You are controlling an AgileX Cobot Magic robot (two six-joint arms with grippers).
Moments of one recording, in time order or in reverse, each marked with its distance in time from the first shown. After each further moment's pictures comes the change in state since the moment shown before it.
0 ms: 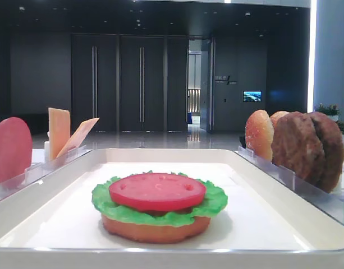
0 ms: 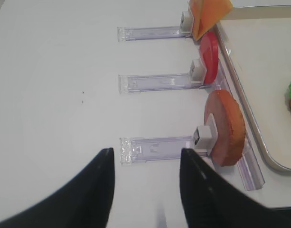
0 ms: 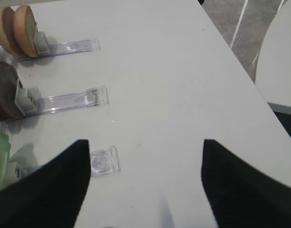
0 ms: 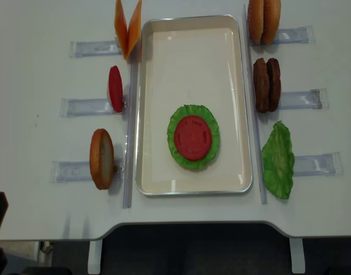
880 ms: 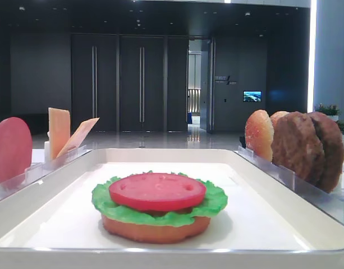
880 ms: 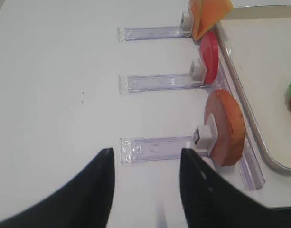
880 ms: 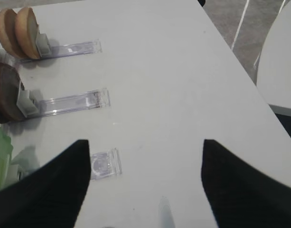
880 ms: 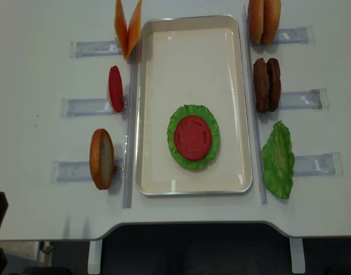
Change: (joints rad) left arm 0.000 0.000 0.000 0.000 0.000 0.002; right arm 0.000 0.000 0.000 0.003 -0.010 0.000
